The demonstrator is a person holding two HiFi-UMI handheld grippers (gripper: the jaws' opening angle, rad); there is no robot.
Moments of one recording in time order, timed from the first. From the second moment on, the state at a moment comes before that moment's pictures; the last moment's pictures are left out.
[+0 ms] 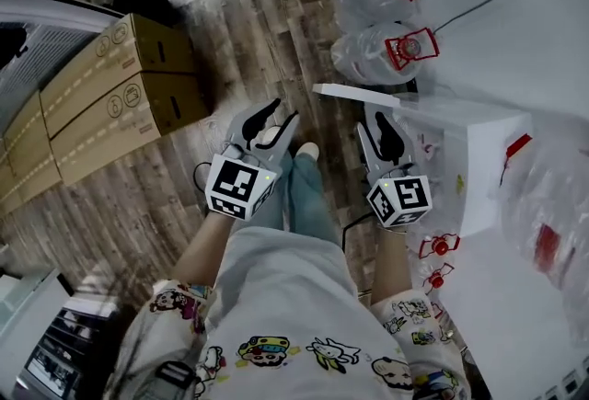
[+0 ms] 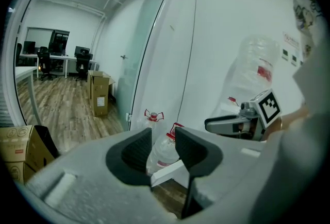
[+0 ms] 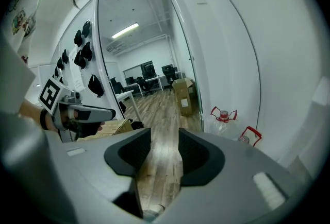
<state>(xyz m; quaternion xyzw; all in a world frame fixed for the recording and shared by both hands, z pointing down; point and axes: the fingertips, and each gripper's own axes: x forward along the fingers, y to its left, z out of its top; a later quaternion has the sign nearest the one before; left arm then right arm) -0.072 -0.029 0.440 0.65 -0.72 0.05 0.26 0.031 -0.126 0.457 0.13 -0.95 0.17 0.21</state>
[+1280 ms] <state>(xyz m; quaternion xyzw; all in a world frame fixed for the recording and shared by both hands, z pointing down) -0.101 -0.034 0.695 0.65 -0.66 0.08 0.37 -0.037 -0.123 0.791 -0.03 -0.88 0.06 0.46</state>
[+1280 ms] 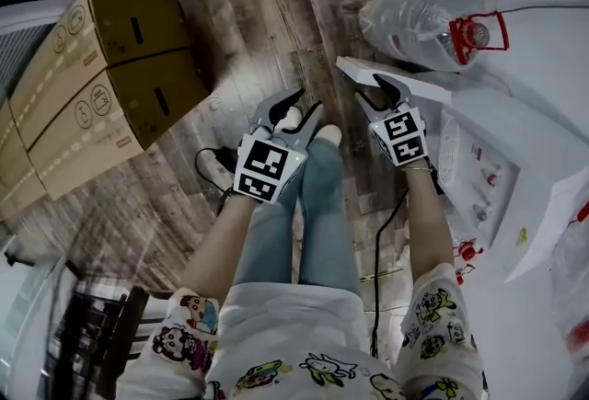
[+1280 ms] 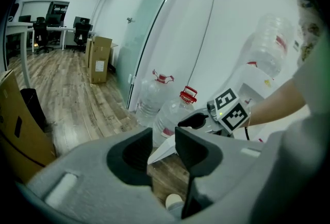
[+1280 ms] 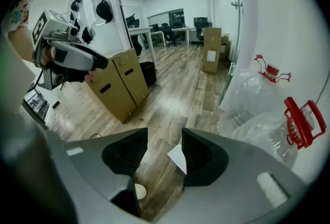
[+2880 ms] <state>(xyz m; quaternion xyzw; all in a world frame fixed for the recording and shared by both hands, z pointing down) -0.097 -0.036 0.750 0.68 -0.62 0.08 0.39 -0.002 -0.087 0.903 -0.14 -0.75 -0.14 0.63</state>
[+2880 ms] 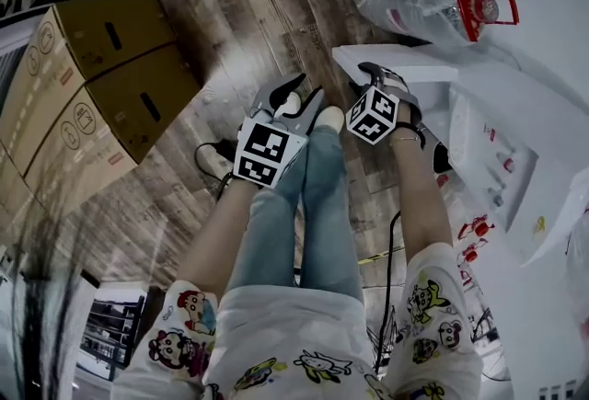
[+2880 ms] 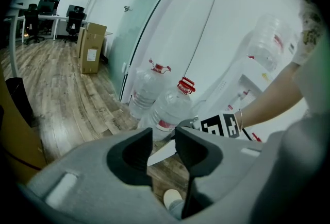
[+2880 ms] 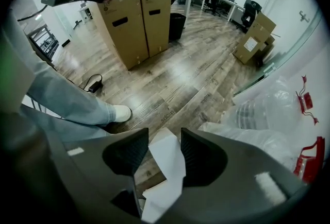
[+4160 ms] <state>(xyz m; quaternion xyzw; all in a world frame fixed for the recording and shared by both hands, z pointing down) -0.003 -0.066 0.752 0.76 -0.50 0.13 0.39 0.140 -0.053 0.885 0.21 -0.76 0.06 0.62</state>
